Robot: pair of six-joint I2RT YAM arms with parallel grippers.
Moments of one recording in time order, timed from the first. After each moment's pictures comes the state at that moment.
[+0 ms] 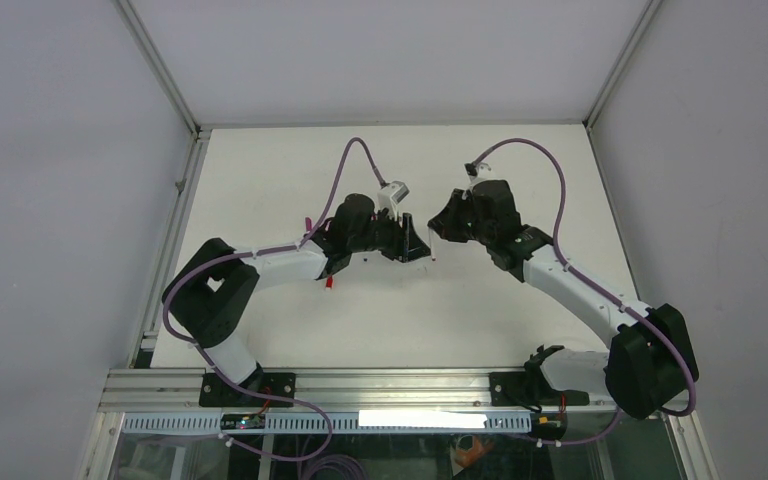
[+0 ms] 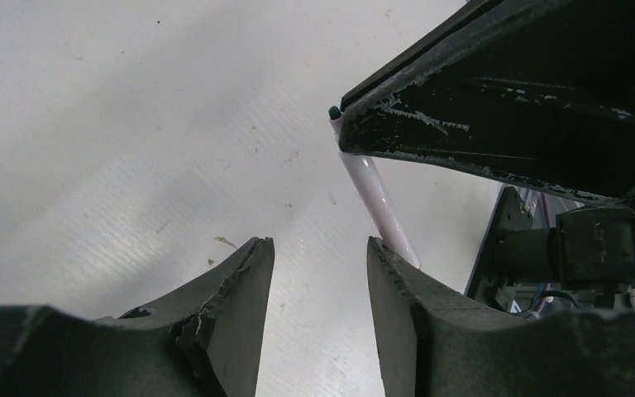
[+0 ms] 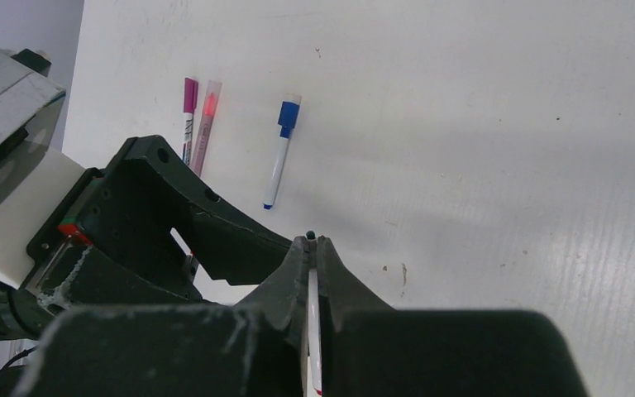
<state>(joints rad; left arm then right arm) -0.74 1.68 0.90 0.40 0.36 -0.52 0.54 1.24 0.84 -0.13 -0.08 0.58</state>
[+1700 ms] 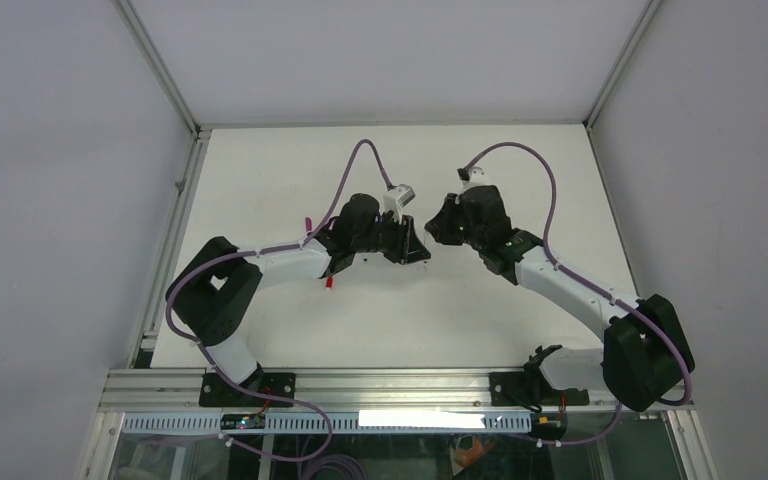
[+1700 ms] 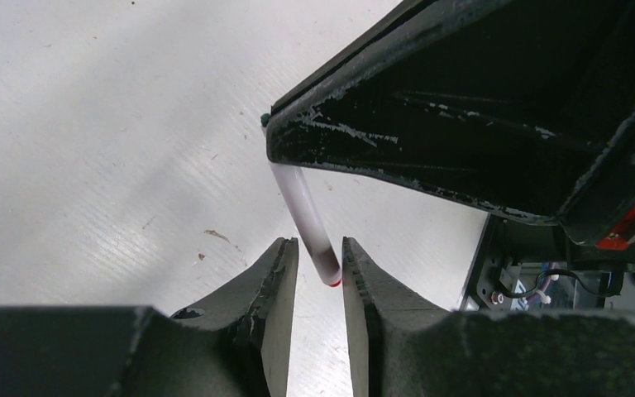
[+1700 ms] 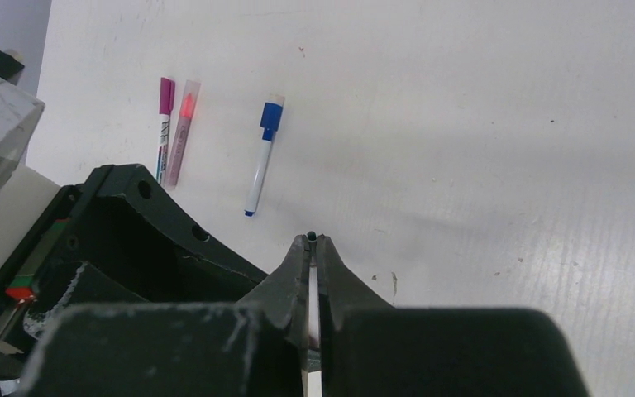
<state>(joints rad) -0.75 1.70 0.93 0.35 0.39 -0.48 0.58 1.28 0.81 -0.07 -0.01 0.57</state>
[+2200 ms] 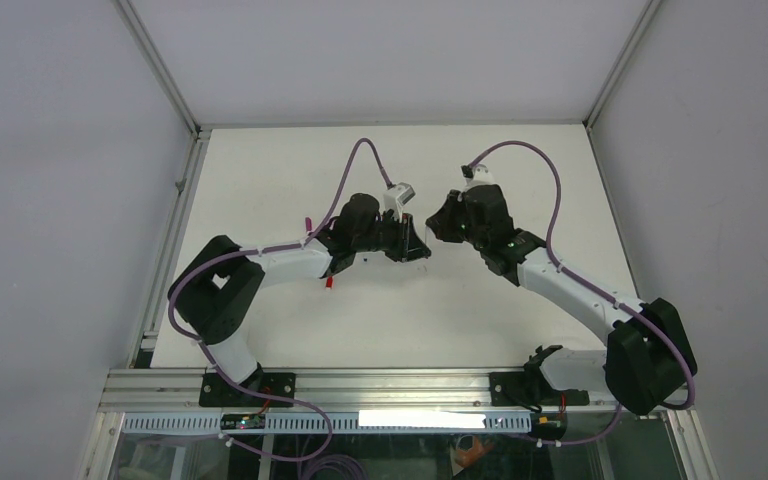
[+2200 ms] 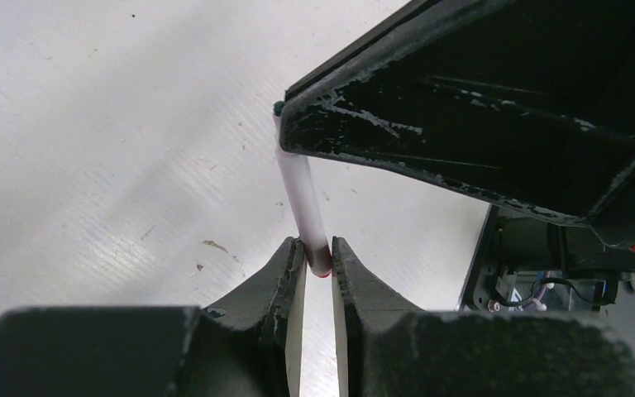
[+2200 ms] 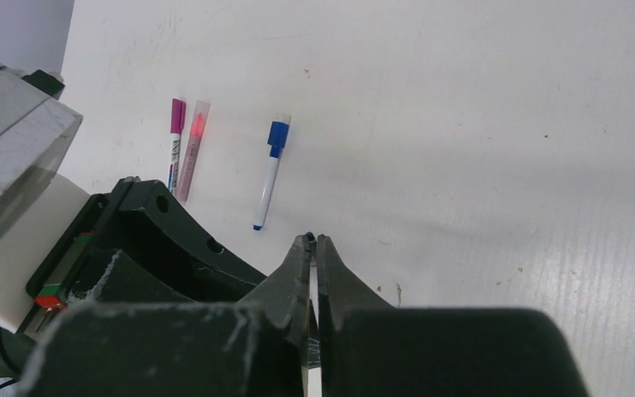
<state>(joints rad) -0.75 1.71 0.93 0.38 0.39 -0.50 0.58 1.26 0.81 -0.05 0.02 0.58</state>
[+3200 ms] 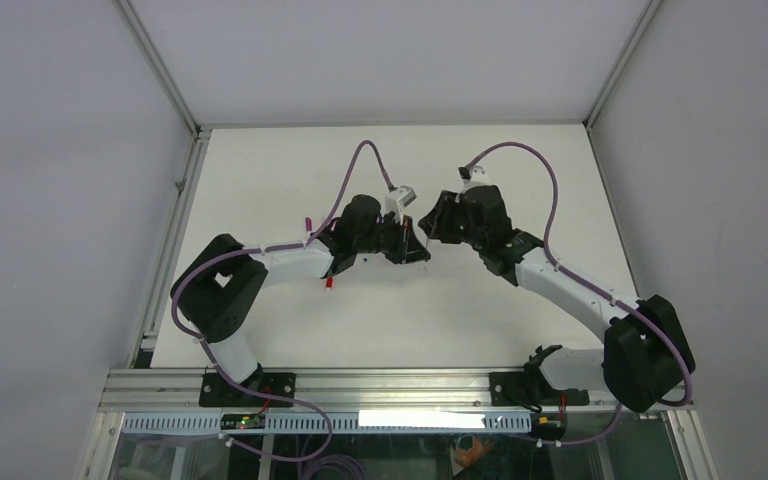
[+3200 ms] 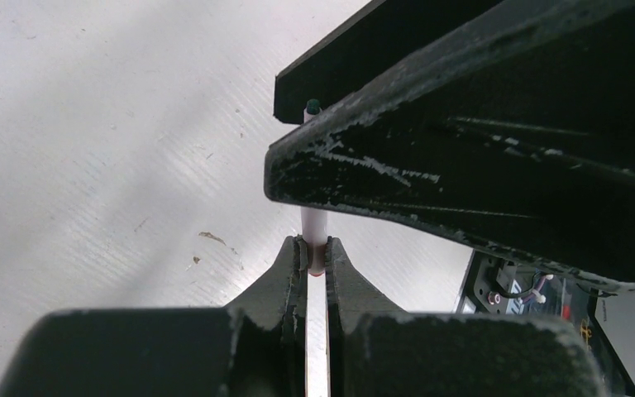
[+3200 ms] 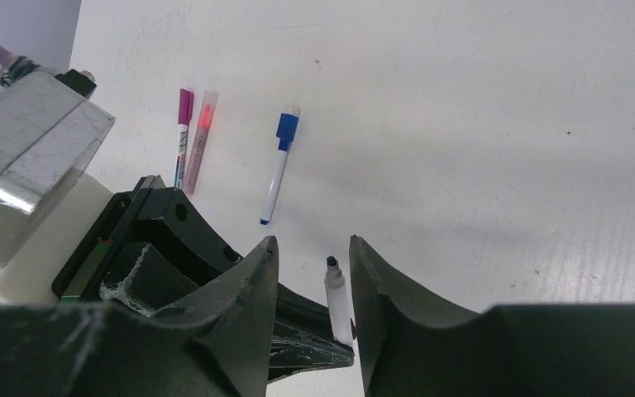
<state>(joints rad) -0.75 1.73 0.93 0.38 0.41 -0.50 0.58 1.27 0.80 -0.03 -0.01 0.59</state>
